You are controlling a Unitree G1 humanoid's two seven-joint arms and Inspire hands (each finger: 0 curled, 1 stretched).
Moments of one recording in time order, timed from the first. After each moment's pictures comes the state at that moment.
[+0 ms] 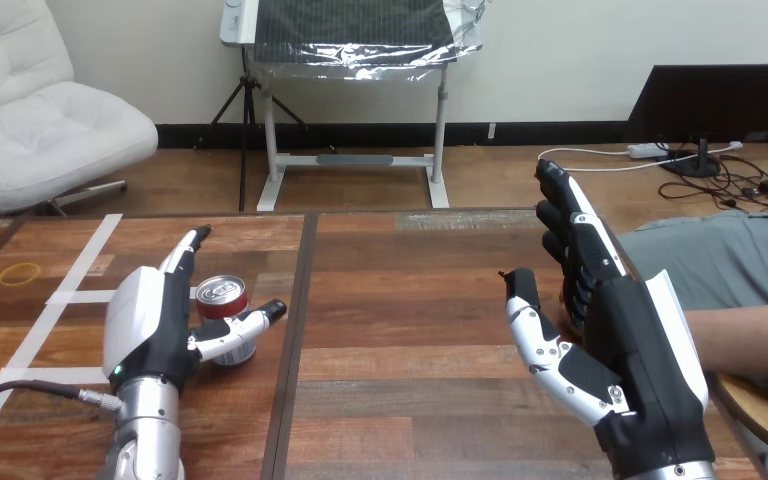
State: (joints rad) left arm -0.43 0.30 -0.12 1.10 0.48 -0.45 0.50; right arm 0.42 -0.08 0.16 -0.53 -0.13 -0.16 0.04
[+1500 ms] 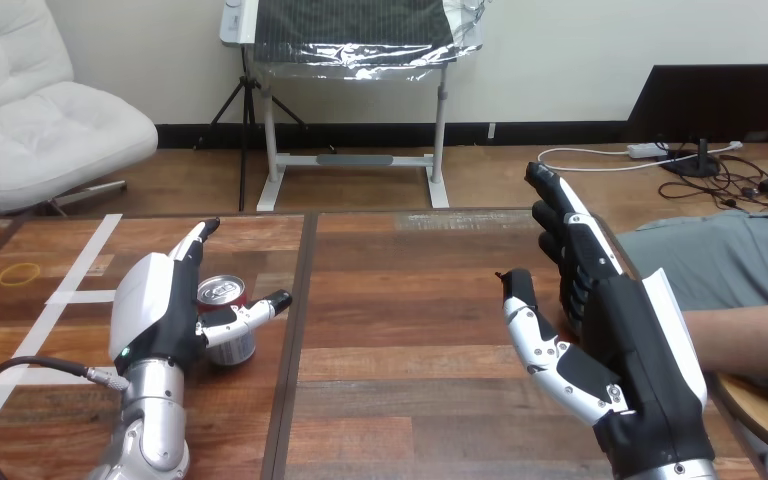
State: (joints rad) left arm -0.48 0.29 -0.14 1.11 0.48 -0.39 0.48; right arm 0.42 -0.08 0.15 -0.54 -0.13 -0.13 0.06
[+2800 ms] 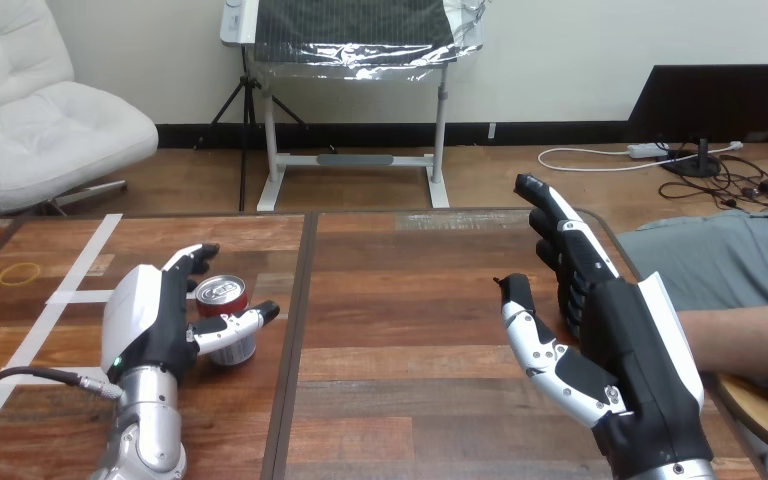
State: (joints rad) left arm -0.48 0.29 -0.14 1.13 0.42 -0.34 0.46; right arm 0.42 -0.09 0.15 -0.55 -0.13 -0.10 0.07
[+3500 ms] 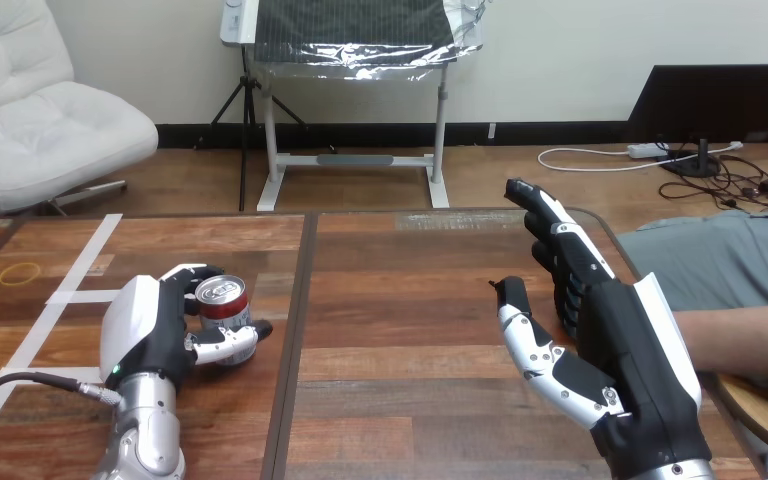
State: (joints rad) left arm -0.49 0.29 -0.14 1.16 0.41 -0.32 0.45; right arm 0.42 -0.09 0.15 -0.55 -0.13 -0.10 0.09
